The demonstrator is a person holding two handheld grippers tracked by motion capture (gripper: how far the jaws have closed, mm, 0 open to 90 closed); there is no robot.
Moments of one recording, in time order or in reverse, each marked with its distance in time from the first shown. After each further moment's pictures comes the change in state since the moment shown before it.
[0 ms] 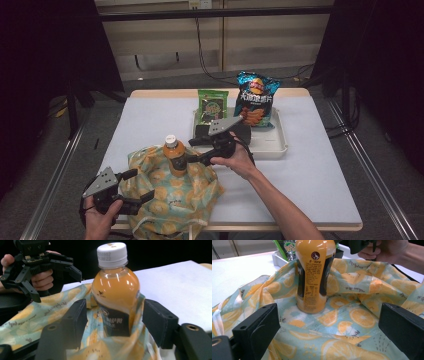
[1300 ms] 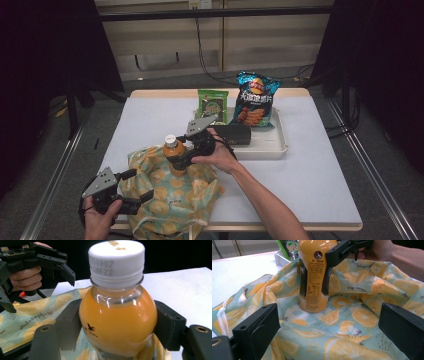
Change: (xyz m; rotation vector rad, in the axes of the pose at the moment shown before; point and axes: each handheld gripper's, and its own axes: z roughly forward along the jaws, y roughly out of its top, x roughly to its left) left arm 0.001 0.000 -0.001 0.004 0.016 0.000; right arm -0.006 0.012 0.054 0.033 0.025 -0.085
